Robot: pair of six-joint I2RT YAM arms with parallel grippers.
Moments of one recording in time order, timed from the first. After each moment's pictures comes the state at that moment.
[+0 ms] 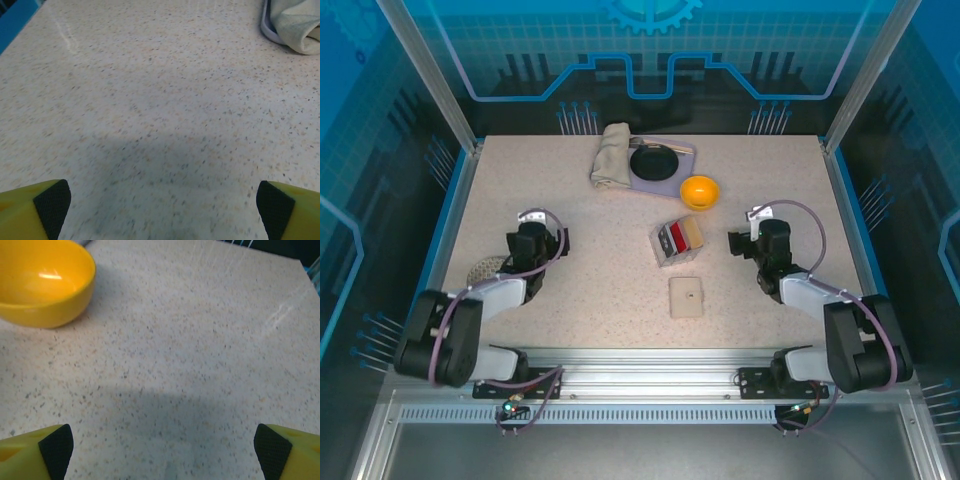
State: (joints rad) left arm -0.12 1.39 0.44 0.40 -0.30 -0.13; right arm 0.14 1.33 0.45 0.36 0.18 -0.11
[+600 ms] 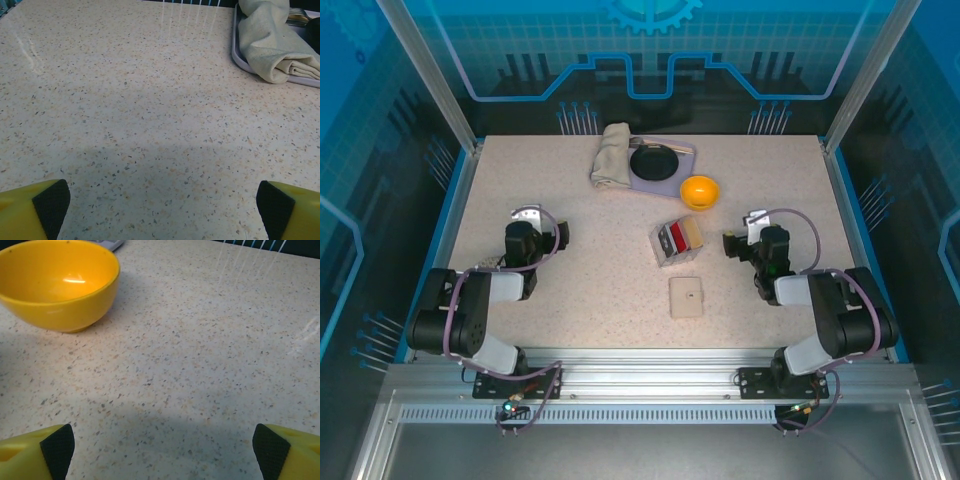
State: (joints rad) left arm -0.02 1.51 0.41 0.67 -0.07 -0.12; right arm 0.11 1.51 0.38 0.68 0.07 -0.09
